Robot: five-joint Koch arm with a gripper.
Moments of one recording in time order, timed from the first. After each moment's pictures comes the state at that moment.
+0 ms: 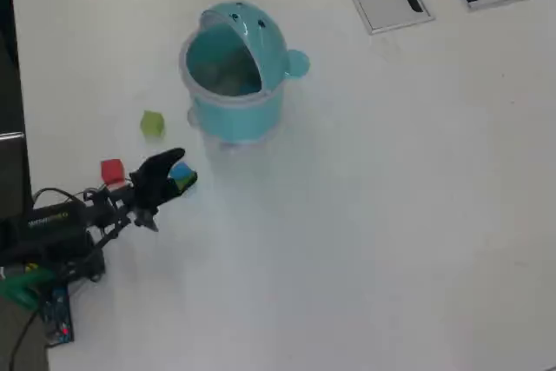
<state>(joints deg) -11.2 131.2 148.0 -18.3 -22.9</state>
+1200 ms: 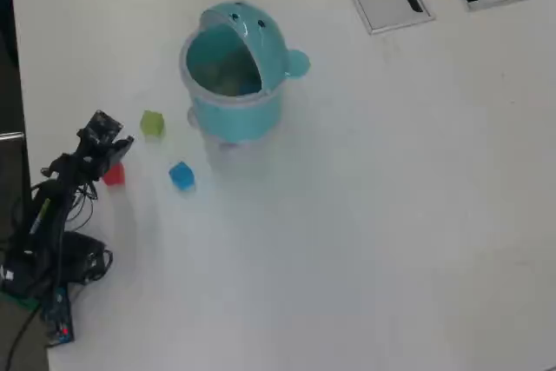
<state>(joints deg) -54.8 131.2 123.2 44.0 -72.9</state>
